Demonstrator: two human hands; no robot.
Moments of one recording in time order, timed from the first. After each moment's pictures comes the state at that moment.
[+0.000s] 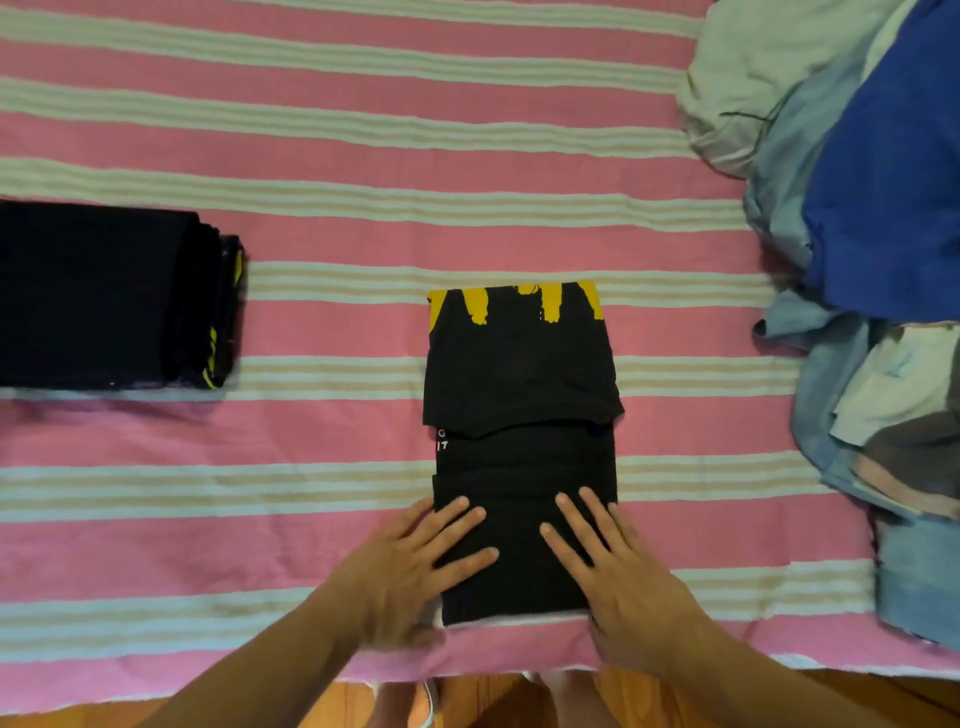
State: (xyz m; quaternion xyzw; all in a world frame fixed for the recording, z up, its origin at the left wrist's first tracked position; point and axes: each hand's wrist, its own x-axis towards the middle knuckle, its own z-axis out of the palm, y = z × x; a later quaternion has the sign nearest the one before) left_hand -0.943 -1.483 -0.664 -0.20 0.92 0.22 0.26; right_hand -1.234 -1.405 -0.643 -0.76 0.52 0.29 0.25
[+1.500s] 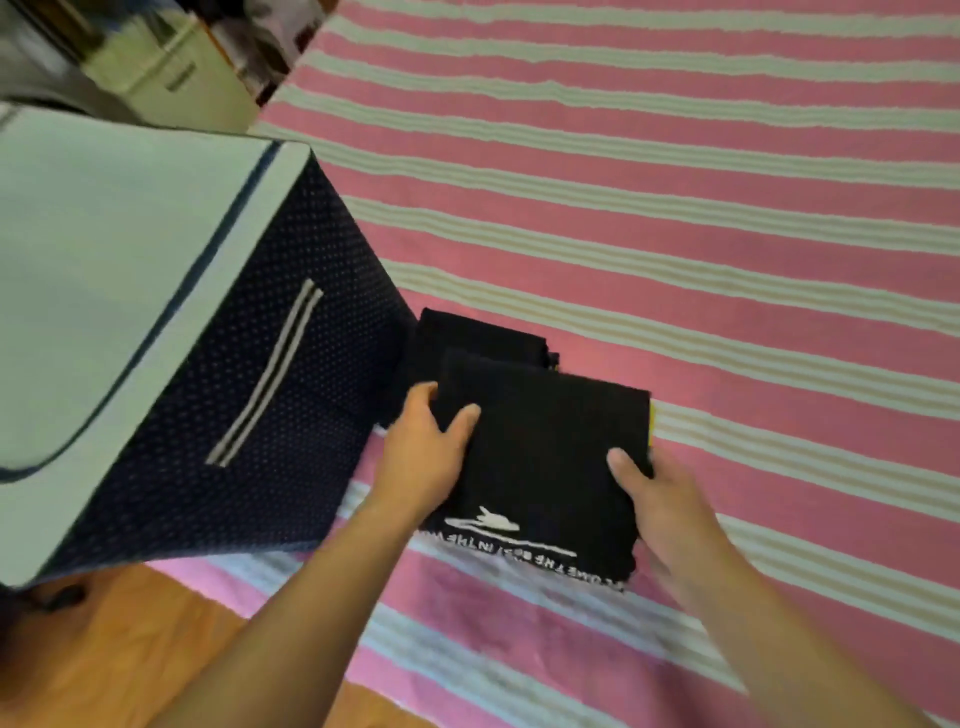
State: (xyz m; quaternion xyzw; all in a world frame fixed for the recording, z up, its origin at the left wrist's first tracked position) left_hand -0.740 -1.658 -0.483 -0.81 0.43 0.32 -0.23; right_hand -0.966 -1.654 -0.511 -0.24 0.60 -0.32 0.69
